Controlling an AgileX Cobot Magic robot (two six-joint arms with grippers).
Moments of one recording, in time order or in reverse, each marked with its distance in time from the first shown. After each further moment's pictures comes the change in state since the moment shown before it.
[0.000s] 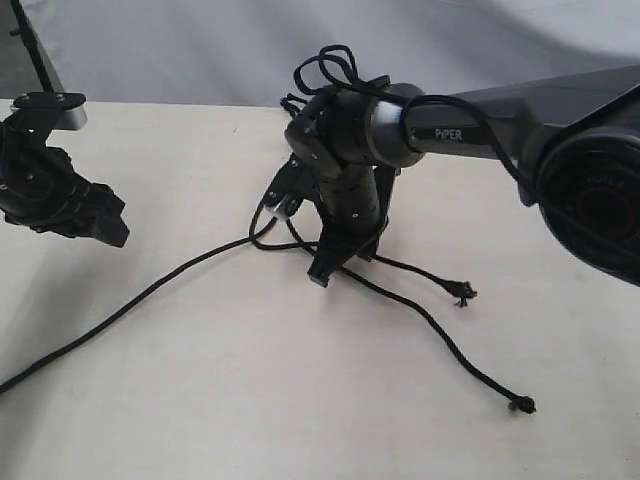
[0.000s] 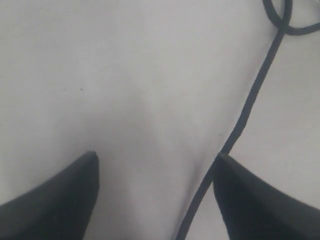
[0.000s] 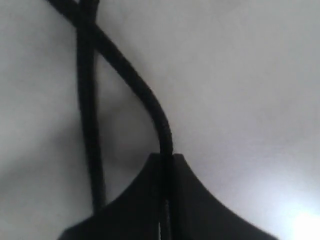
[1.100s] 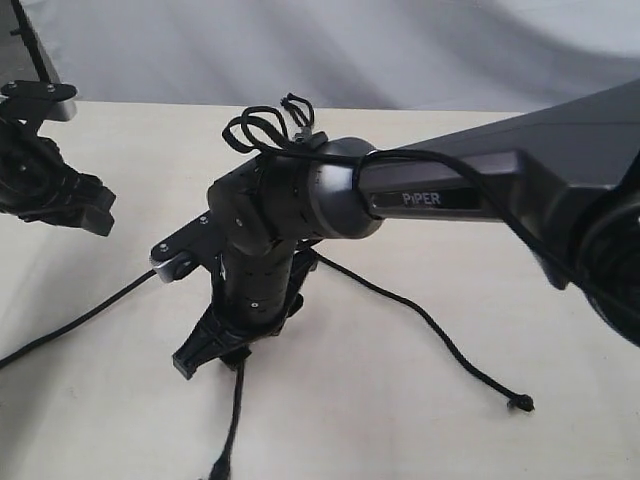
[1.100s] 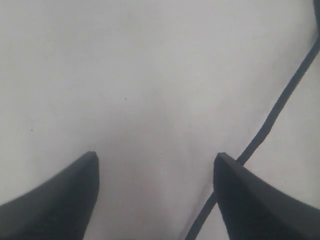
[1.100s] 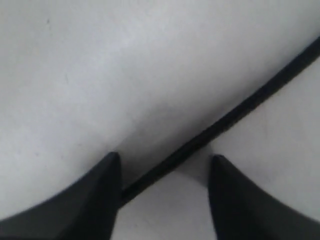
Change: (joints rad) left arm 0.000 0.002 -0.023 0.118 -0.045 -0.098; right arm 0.229 -0.126 0.201 0.412 -0.238 0.118
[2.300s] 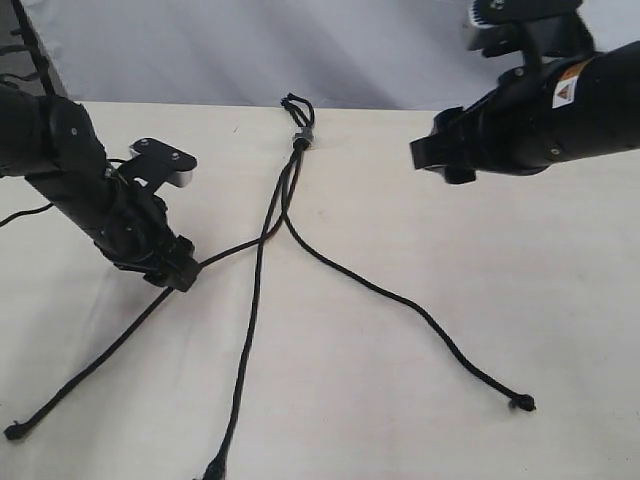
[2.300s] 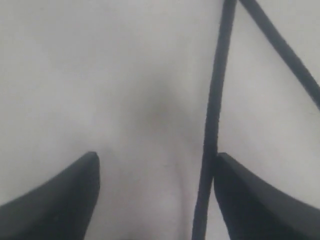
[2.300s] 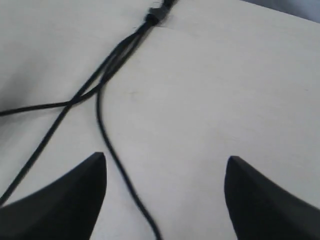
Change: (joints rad) left arm -0.252 0.157 0.000 0.038 -0.102 0.052; right arm -0.463 -0.779 0.541 -0.041 -0.385 0.023
